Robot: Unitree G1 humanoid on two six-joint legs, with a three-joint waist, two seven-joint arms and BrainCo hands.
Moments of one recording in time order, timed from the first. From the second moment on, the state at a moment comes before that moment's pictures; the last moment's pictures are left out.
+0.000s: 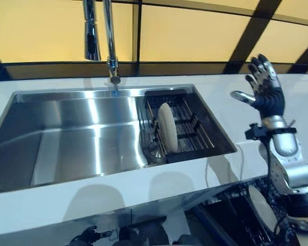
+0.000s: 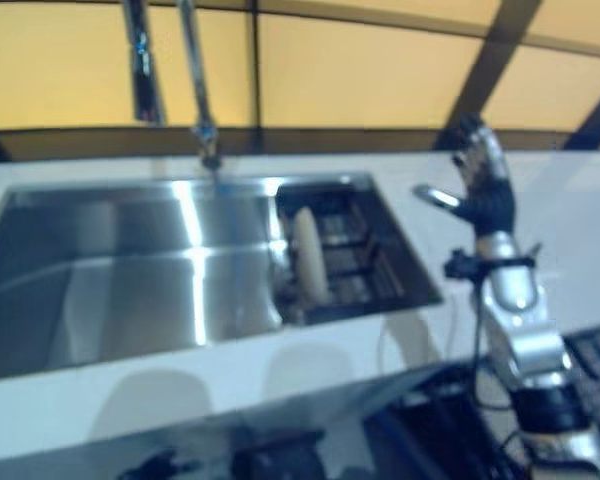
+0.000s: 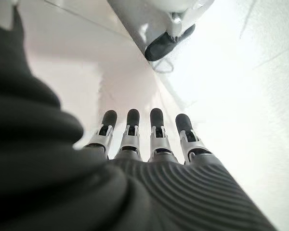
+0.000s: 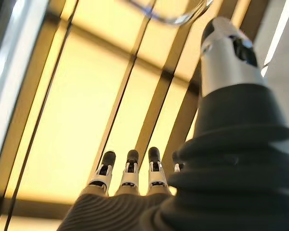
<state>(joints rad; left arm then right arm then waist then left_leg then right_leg) -0.01 0.39 -0.30 1.10 0.02 0.04 0.04 -0.42 -0.66 0.07 -0.11 0.51 -0.06 -0.17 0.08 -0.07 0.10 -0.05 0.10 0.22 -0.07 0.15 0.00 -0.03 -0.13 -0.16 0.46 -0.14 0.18</state>
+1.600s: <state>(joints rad) -0.07 0.30 -0.30 1.12 -0.05 0.05 0.04 -0.86 -0.43 0.37 0.17 0.85 0.30 -0.32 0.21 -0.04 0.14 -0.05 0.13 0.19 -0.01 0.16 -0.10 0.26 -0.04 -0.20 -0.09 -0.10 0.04</state>
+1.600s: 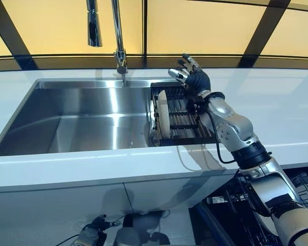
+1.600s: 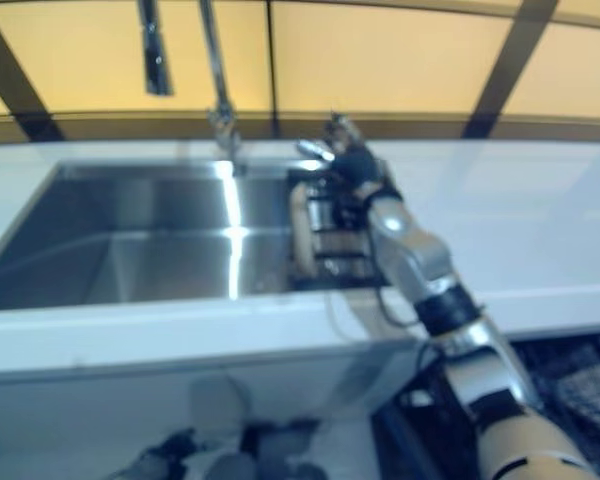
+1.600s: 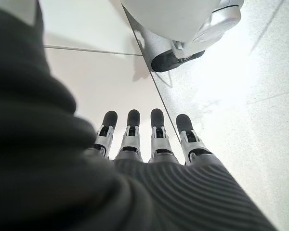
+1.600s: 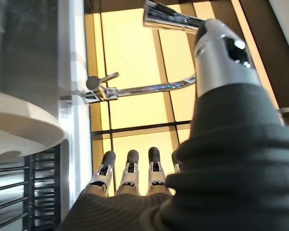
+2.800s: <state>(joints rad) -0.08 0.30 -0.31 1.16 -0.01 0.03 0.03 -0.87 -0.45 0.38 0.34 0.85 0.46 -0.24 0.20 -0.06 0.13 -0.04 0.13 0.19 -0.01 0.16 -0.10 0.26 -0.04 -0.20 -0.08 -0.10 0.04</state>
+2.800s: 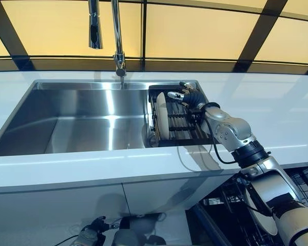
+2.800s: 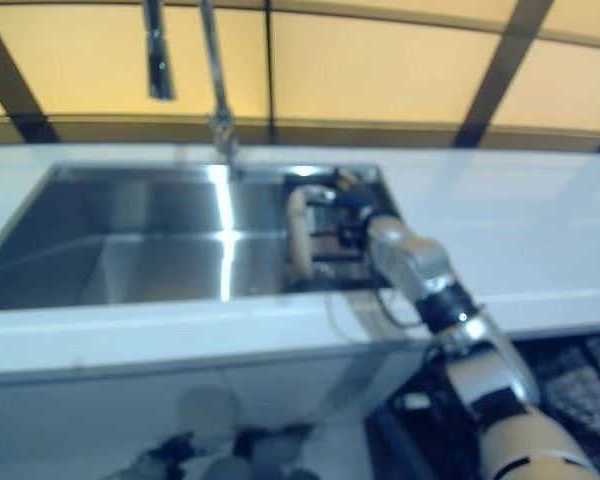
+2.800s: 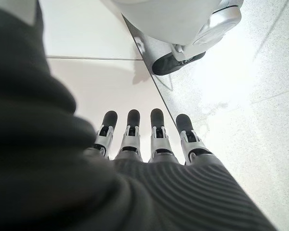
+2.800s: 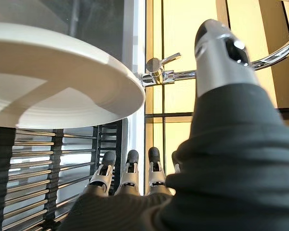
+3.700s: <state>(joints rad) -0.08 0.30 -0.31 1.20 0.01 0.01 0.02 -0.85 -0.45 0.40 0.38 0.84 0.44 -0.09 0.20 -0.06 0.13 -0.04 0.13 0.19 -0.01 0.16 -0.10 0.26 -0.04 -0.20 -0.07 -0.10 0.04</state>
